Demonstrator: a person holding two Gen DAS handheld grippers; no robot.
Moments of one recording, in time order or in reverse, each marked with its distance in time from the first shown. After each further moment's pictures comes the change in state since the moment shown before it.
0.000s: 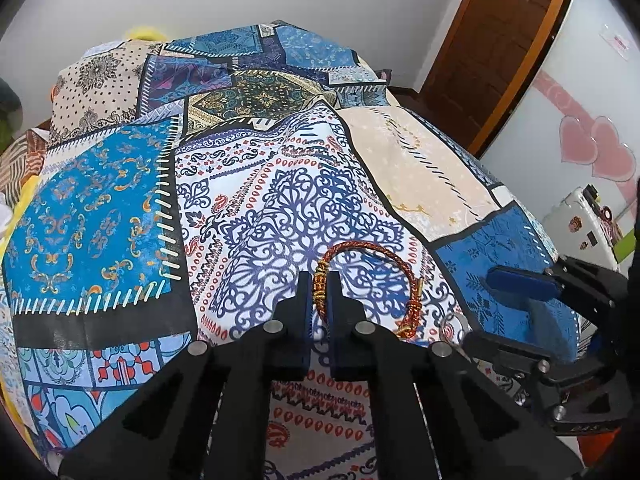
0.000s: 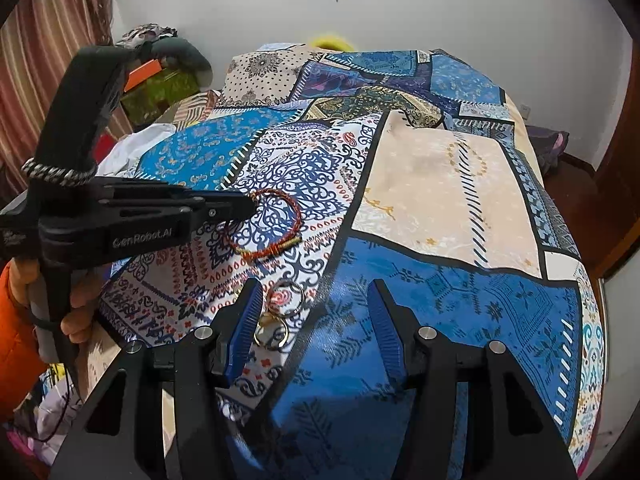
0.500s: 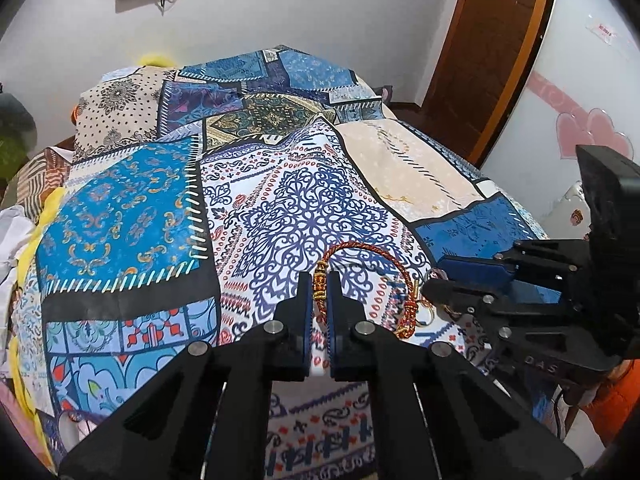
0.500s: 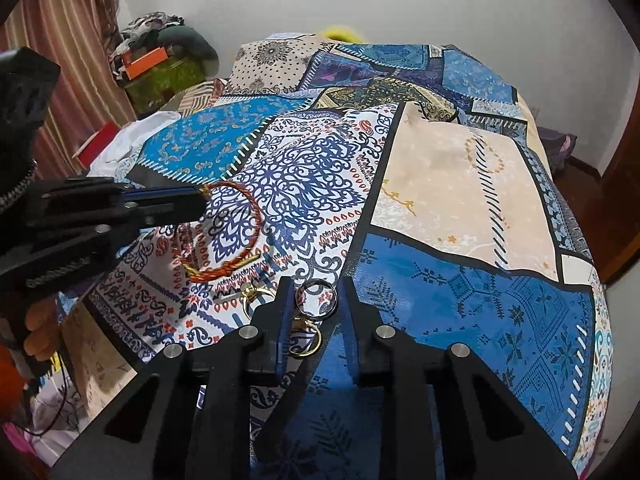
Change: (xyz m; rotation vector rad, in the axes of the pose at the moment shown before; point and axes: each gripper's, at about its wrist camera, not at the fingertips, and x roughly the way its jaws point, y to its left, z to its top) left arm -0.044 -0.009 -0.028 0.035 -0.085 0.053; right arm 0.012 0.009 -0.002 -0.034 0.030 0.002
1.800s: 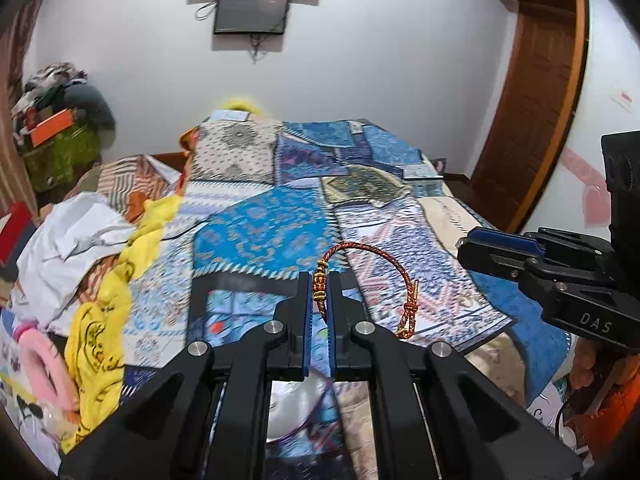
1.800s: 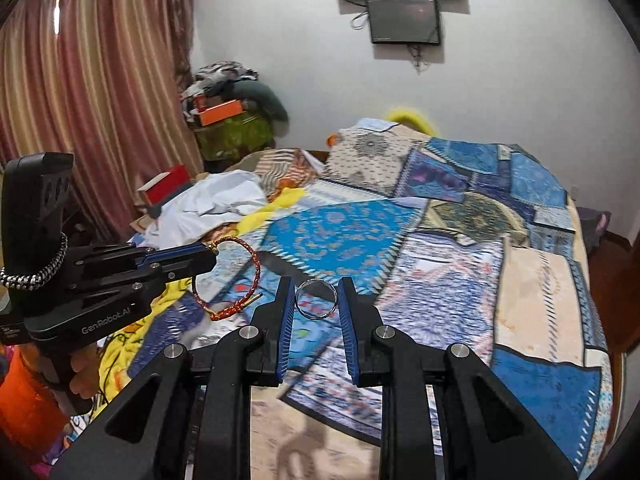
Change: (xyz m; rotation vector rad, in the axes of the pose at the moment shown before) left arm -0.165 0.088 -0.052 -0.159 -0.232 0.173; right arm -0.065 0.136 0.054 -0.120 -0.242 0.154
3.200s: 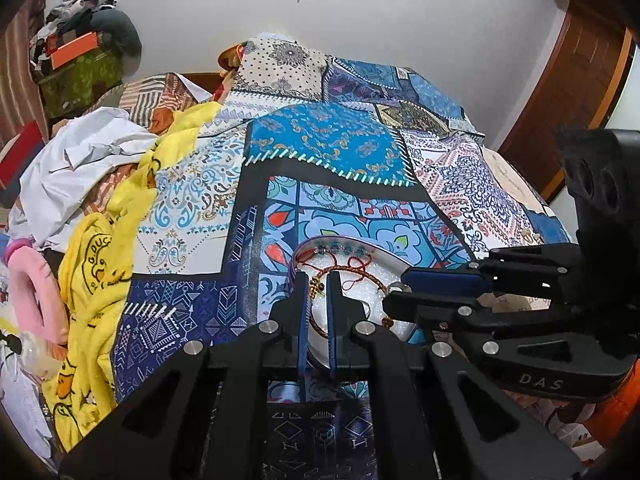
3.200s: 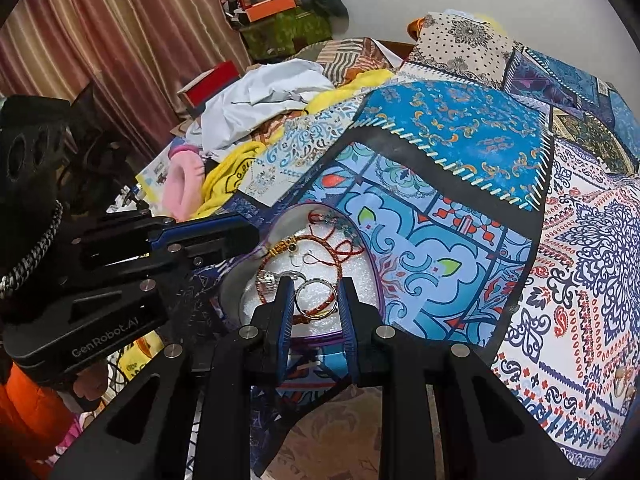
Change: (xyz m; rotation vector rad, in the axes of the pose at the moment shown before) left arm 0.032 0.070 -0.074 -0.133 0.179 0.030; right arm 0.119 0.069 -0.050 -0.045 0.356 0.194
